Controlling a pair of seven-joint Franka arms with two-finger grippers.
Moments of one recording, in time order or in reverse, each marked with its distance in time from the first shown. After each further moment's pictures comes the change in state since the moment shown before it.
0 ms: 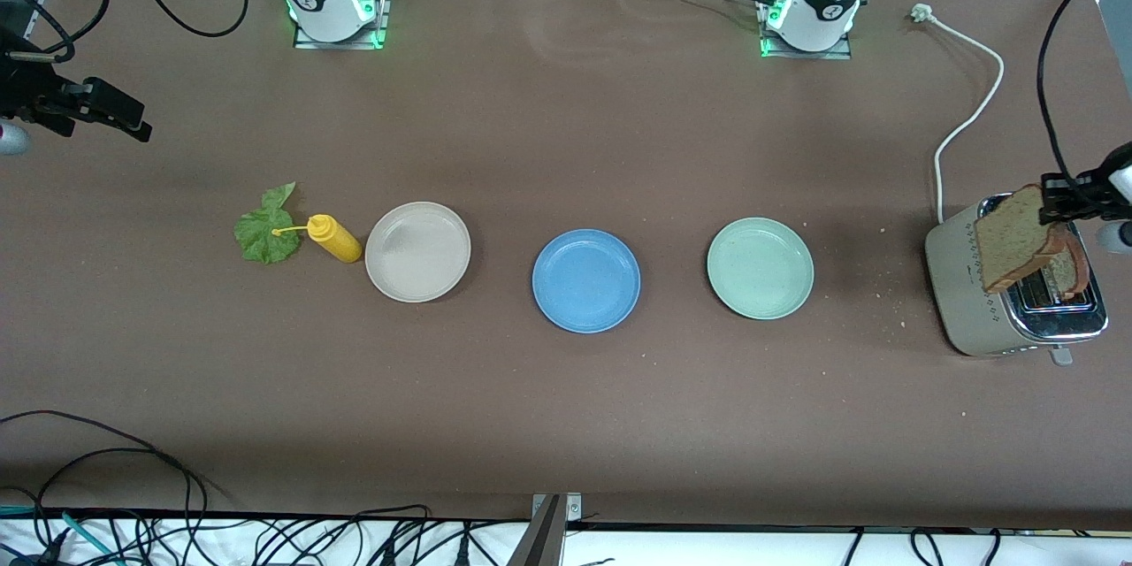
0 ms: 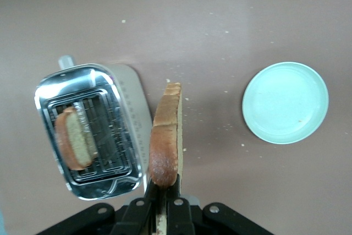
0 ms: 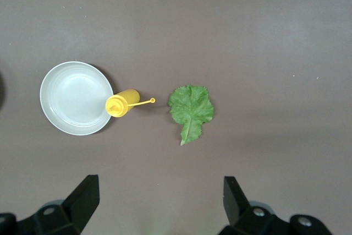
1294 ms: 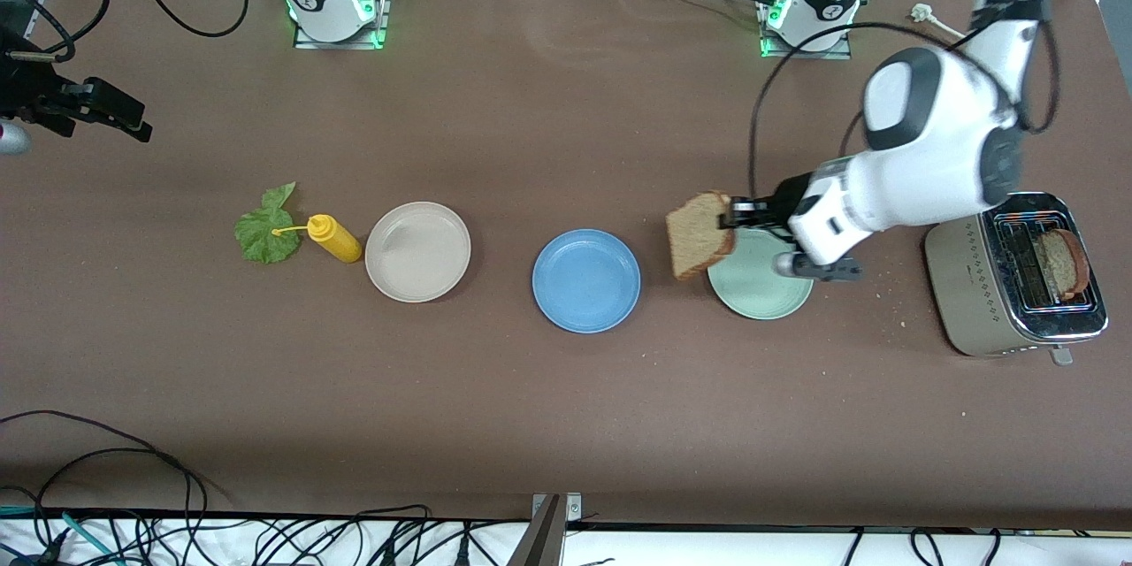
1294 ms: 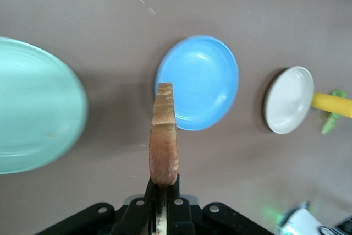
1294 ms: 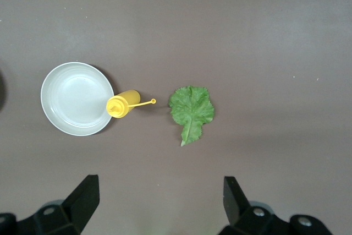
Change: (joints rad) left arm -0.463 0.083 0.121 -0.282 -0.680 0.341 -0.321; right arm 0.000 0.000 0.002 0.001 0.000 0.002 0.000
